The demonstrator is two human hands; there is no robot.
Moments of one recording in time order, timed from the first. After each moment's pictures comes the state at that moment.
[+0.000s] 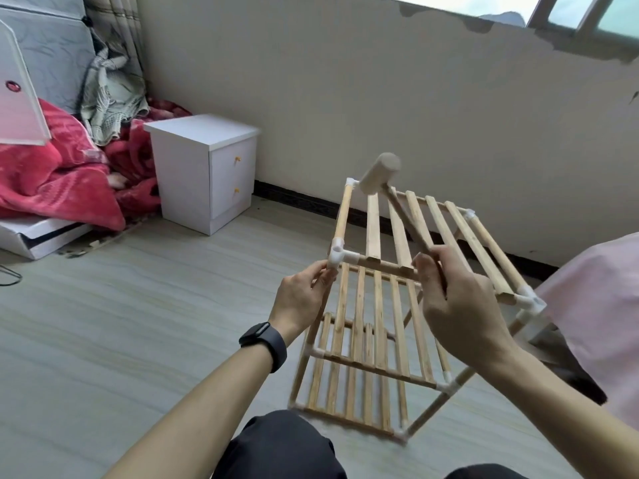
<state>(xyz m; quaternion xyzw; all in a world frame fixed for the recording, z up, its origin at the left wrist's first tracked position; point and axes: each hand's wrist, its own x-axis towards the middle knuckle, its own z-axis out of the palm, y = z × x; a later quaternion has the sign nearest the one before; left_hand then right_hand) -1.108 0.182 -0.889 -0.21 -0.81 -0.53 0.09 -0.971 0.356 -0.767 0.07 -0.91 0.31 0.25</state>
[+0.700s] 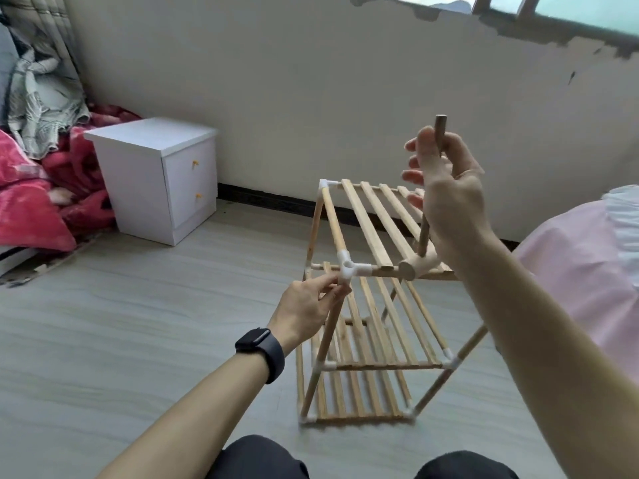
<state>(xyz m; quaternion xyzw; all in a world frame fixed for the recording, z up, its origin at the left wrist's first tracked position) -1.101 0.229 -0.880 -0.30 -0.79 -0.53 -0.02 -1.023 0.368 -0.681 -0.03 -0.73 0.58 0.36</state>
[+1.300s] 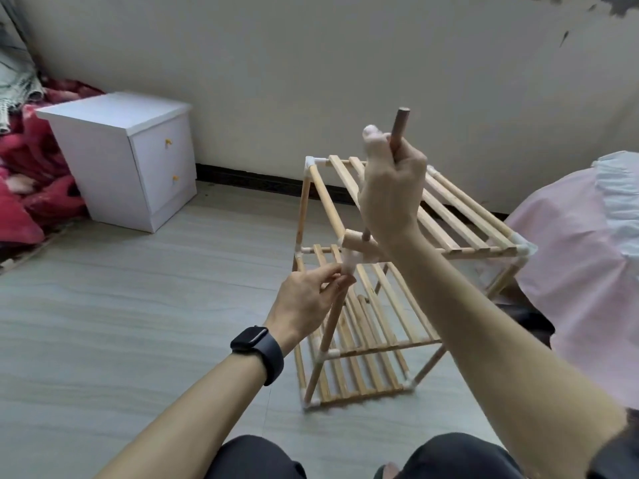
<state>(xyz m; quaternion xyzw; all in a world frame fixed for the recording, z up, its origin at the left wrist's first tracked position) -1.093 0.249 -0.885 -0.32 -0.78 -0.54 -0.01 -1.067 0.347 -0.700 0.00 -0.63 0.65 0.43</state>
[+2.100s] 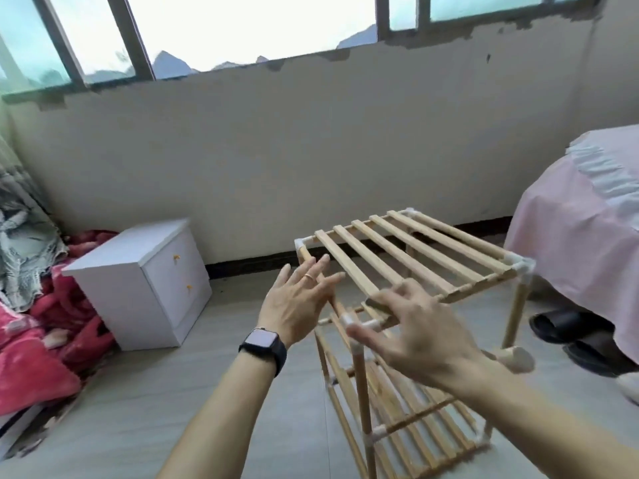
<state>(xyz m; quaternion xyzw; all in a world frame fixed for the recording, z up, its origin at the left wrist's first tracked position) -1.200 0.261 -0.804 -0.47 -0.86 -0.01 0.18 -0.993 0.402 -0.780 -0.08 -0.95 0.17 0.24</state>
